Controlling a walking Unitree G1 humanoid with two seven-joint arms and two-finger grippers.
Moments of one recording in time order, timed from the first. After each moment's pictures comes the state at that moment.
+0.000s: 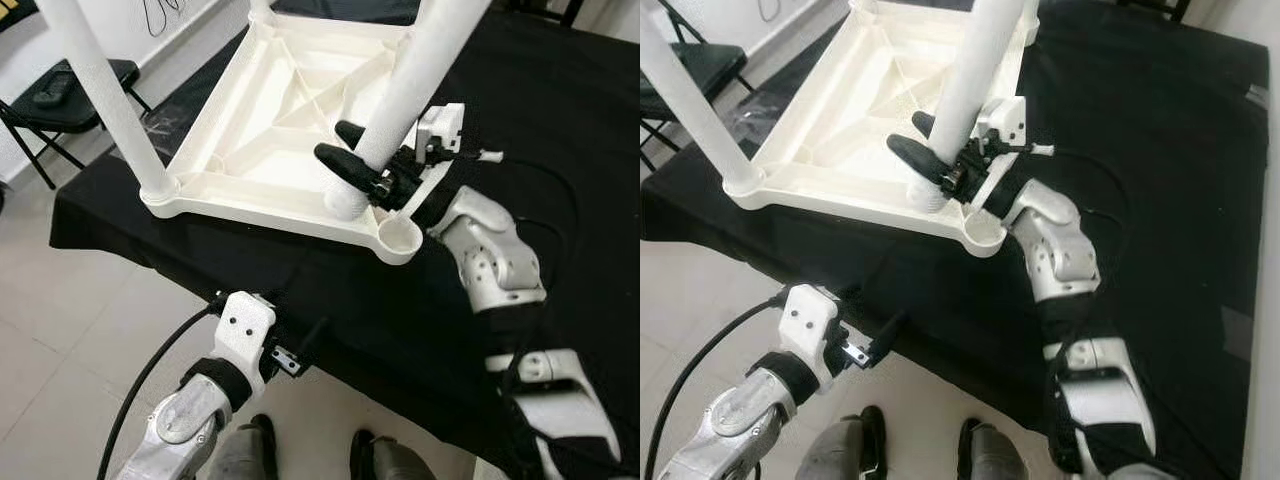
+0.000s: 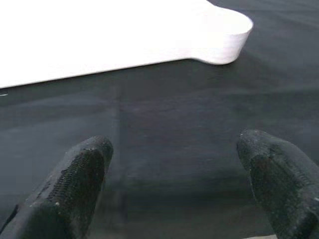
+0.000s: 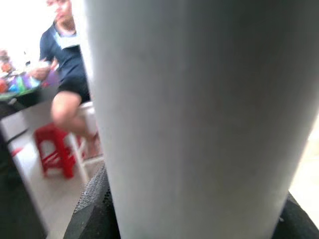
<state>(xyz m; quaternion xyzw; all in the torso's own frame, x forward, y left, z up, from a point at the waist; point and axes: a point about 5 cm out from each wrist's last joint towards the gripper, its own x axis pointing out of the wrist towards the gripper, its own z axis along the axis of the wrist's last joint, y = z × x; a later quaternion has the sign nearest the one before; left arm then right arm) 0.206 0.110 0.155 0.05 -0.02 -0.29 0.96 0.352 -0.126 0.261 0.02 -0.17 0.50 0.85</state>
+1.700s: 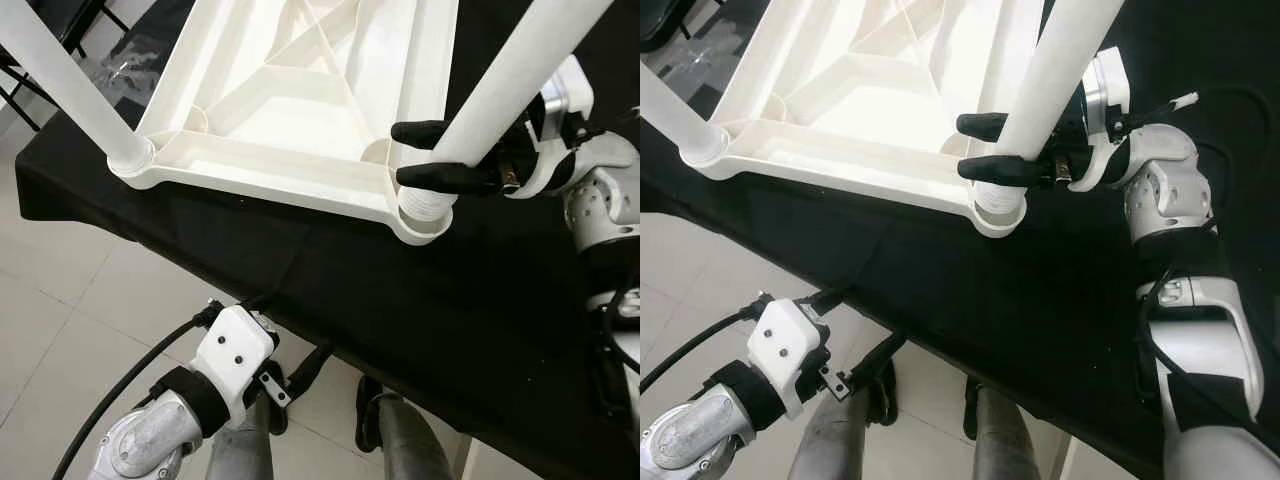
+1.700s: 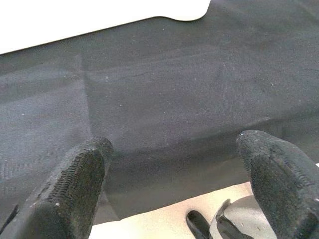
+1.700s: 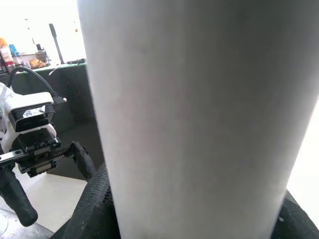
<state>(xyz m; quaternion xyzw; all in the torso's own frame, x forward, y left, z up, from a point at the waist) 0.175 0.114 0.183 0.11 -0.02 -0.35 0.93 0.338 -0.191 0.309 -0.11 -0.15 0.68 0.70</state>
